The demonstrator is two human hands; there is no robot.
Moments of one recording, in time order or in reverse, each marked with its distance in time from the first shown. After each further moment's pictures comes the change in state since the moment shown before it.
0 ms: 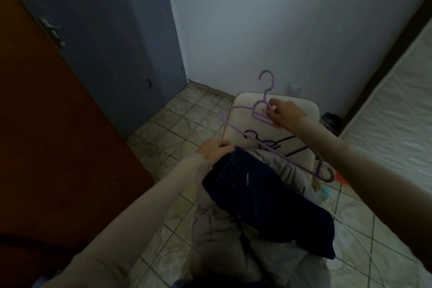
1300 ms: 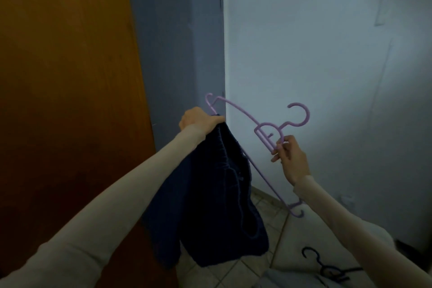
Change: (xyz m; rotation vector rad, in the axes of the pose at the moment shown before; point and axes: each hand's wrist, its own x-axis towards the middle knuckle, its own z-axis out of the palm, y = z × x) left_hand -0.091 0.134 -0.318 0.192 0.911 -0.166; right_hand 0.033 -0.207 -0.041 0.710 0.511 -0.467
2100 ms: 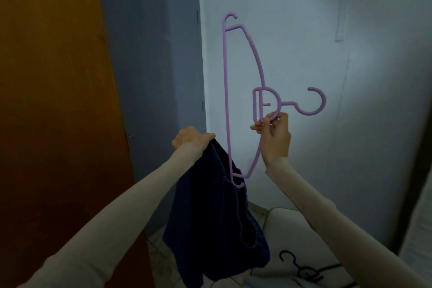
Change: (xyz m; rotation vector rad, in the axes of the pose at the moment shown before) left_hand -0.018 0.026 0.039 0.072 -0.027 -0.048; right_hand 0.012 -0.080 -0.015 0.290 0.350 -0.096
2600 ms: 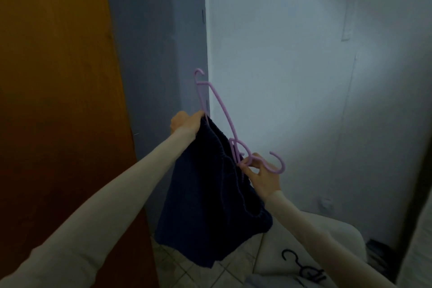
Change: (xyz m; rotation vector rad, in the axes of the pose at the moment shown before) left_hand 0.016 -0.001 -0.027 -0.522 0.108 -0.074; right_hand -0.049 0.067 -0.015 -0.386 -0.359 0.043
